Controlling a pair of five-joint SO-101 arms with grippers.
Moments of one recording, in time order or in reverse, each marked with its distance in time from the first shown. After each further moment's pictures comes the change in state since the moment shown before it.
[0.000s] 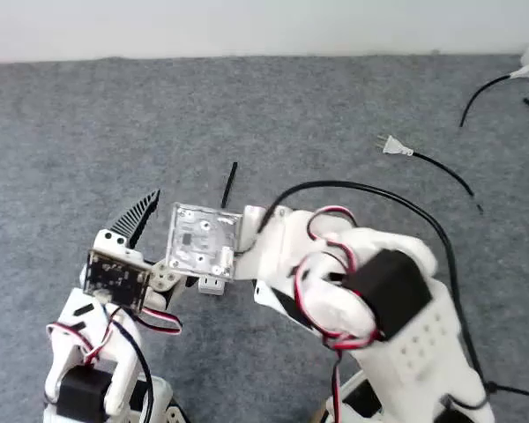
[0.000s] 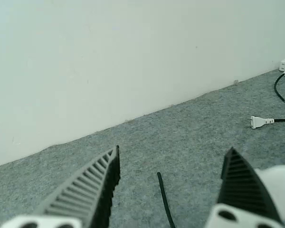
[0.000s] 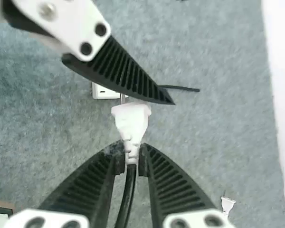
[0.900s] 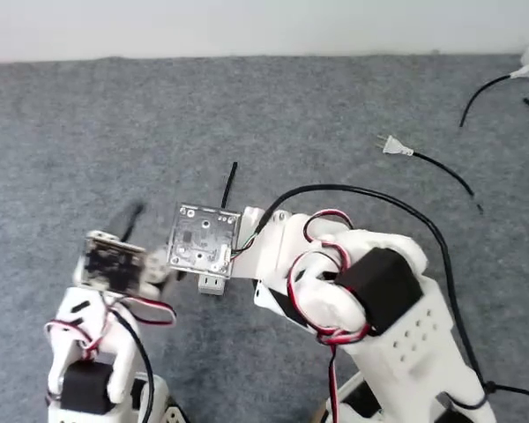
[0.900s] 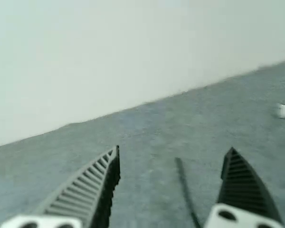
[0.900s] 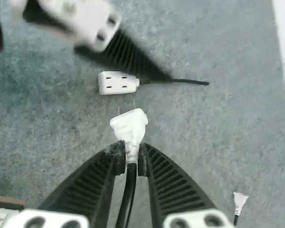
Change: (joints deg) left arm -5.6 0.1 3.6 -0.6 0.3; right arm 0.0 -0.2 4.7 -0.5 -1.8
